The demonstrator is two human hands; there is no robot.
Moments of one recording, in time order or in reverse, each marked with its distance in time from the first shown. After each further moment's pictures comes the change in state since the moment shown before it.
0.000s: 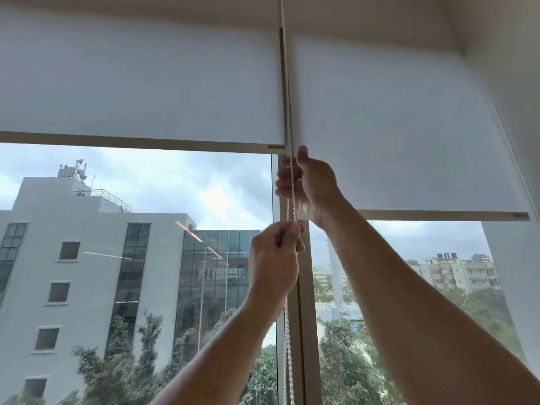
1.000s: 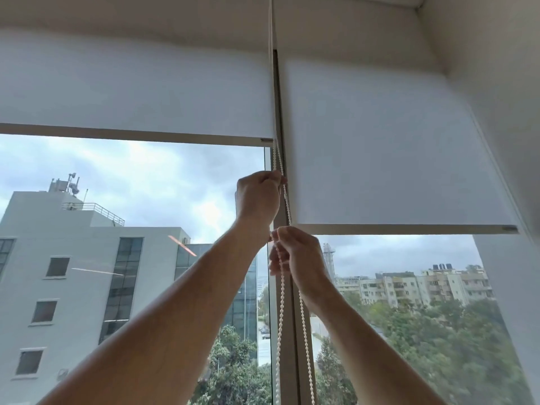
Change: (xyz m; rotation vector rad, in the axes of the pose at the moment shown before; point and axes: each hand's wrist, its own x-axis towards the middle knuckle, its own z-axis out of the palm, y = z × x) left_hand 0.095 0.063 0.008 -0.011 0.045 -0.103; right_hand -0.058 0.068 -0.018 -0.263 -0.054 -0.131
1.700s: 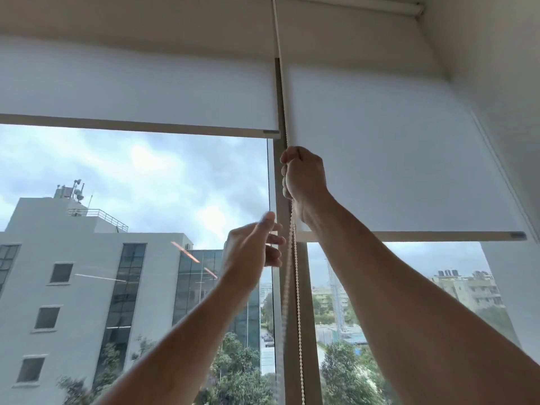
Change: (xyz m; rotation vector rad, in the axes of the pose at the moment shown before) left_hand -0.043 -0.039 -0.039 -0.069 -0.185 -0.010; right_hand 0.102 -0.093 0.014 -0.005 0.270 -0.076
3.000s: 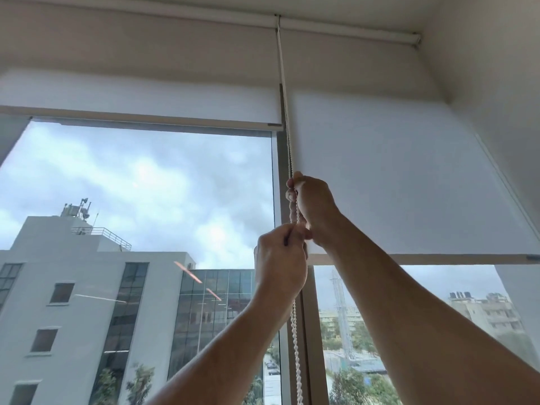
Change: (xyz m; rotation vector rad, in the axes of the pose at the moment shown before) left_hand 0.012 0.012 0.040 0.189 0.136 0.260; right_hand 0.002 -0.005 -0.006 0.156 -0.153 0.216
